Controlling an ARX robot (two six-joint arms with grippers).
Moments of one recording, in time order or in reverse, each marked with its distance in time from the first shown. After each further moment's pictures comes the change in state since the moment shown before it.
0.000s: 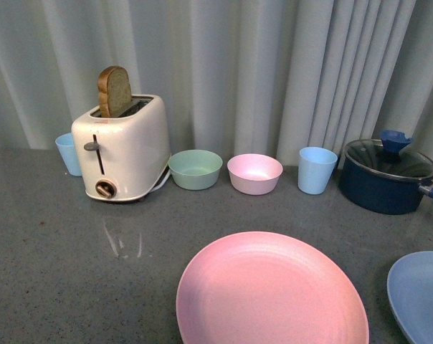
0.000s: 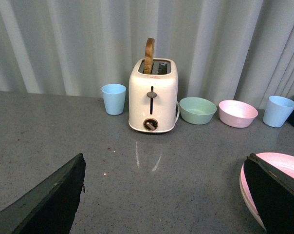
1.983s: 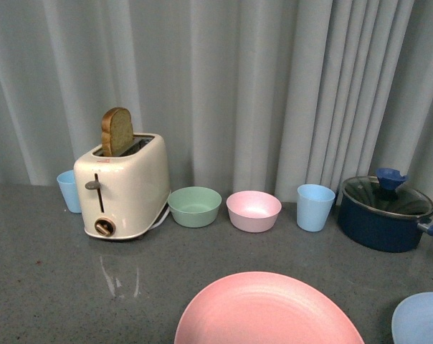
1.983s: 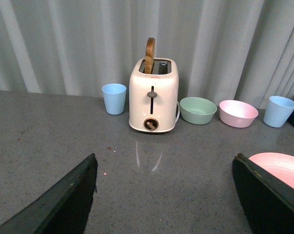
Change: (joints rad) left arm 0.000 0.000 0.000 0.000 0.000 -0.001; right arm 0.523 -1.995 -0.821 -0.158 0.183 0.262
